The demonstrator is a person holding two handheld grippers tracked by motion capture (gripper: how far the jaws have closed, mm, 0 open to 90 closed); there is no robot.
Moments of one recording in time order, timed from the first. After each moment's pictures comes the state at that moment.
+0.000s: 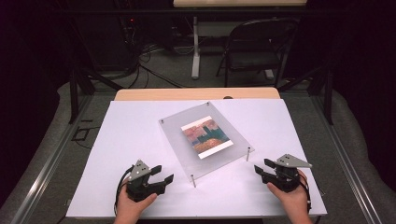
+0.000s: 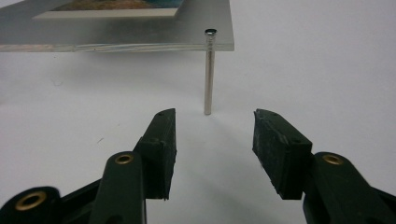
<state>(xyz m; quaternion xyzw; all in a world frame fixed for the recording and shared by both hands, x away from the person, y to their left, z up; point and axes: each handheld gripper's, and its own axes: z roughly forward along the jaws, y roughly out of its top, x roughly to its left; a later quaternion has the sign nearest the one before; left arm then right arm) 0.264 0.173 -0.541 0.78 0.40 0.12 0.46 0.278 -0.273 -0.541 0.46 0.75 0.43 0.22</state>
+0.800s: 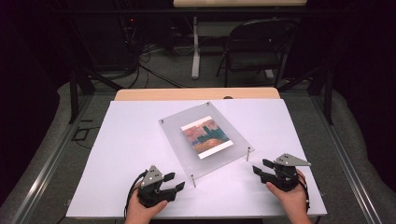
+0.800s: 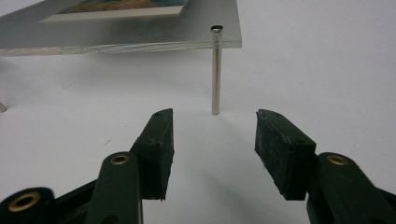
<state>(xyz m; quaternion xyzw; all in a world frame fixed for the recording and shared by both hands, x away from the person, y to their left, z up) 0.255 0.142 -0.548 0.81 0.36 0.10 0.46 0.281 -0.272 -0.544 0.46 0.75 0.44 0.20</state>
